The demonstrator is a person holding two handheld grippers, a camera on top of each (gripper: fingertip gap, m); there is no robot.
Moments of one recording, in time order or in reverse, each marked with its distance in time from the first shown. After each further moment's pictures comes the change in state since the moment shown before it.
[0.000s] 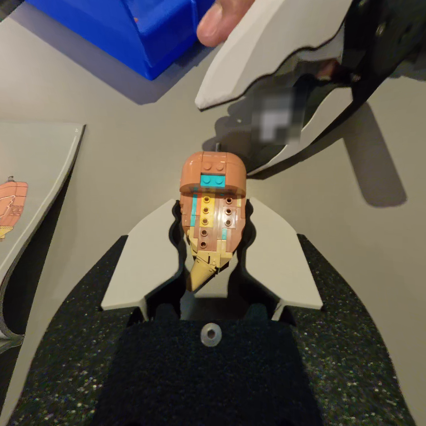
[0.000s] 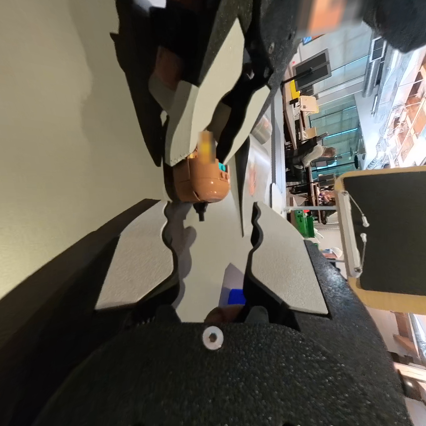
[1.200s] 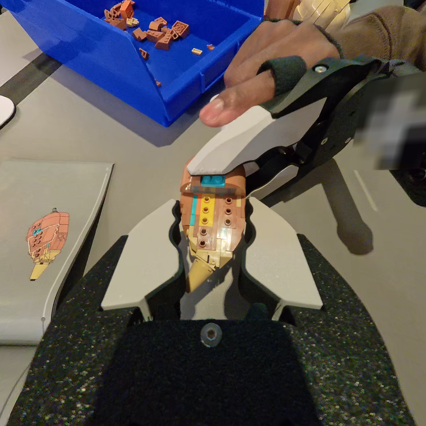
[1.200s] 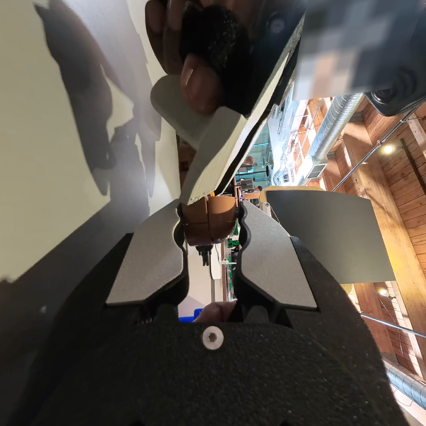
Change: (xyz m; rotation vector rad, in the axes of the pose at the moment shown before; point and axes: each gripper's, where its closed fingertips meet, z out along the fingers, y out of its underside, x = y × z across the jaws) left arm -0.008 -0.036 -0.019 0.089 0.020 0.007; right arm 0.038 -0.018 0.022 -0.015 0.307 -0.217
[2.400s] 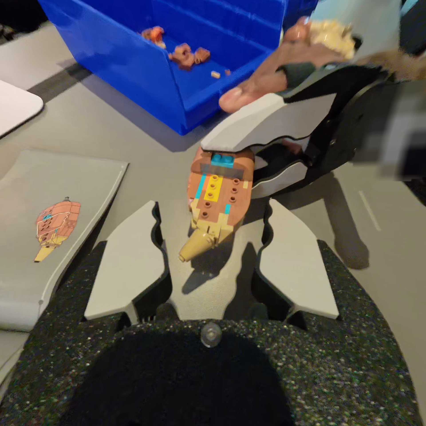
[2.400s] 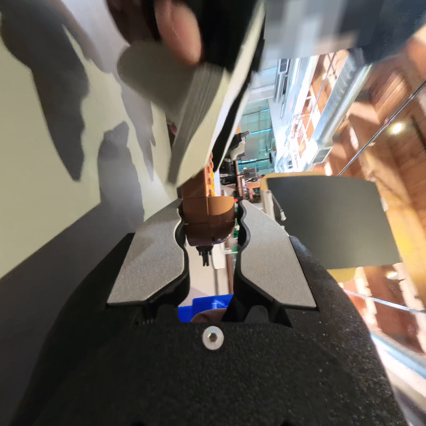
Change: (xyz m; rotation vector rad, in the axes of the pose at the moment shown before) left arm -0.010 -0.002 -0.007 0.109 -0.042 -0.086; right arm 0.008 0.009 0.003 -0.052 0.004 0.072
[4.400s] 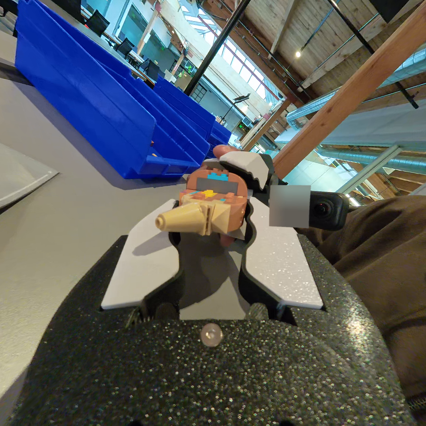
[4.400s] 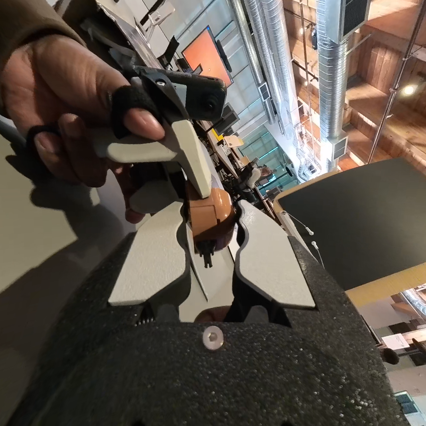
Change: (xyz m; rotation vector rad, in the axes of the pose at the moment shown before) left arm 0.011 -0.035 -0.035 0.479 0.418 -0.548; right arm 0.036 -0.042 0.002 0.209 0.029 0.384
